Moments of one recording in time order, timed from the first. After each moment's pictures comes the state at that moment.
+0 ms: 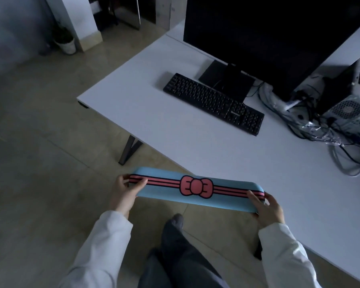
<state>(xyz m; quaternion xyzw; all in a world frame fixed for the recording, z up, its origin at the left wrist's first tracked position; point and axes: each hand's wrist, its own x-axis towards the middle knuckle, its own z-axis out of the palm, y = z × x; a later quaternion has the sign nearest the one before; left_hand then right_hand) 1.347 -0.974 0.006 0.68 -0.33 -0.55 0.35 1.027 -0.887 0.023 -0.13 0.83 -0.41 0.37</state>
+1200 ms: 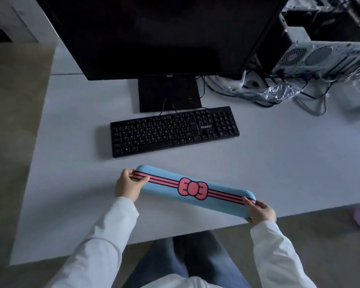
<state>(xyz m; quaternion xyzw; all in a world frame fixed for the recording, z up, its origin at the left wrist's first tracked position) 1.246 -1.306 -0.023 0.60 -0.63 -0.49 0.03 1.090 -1.032 -0.014 0.28 0.81 -0.45 0.26</state>
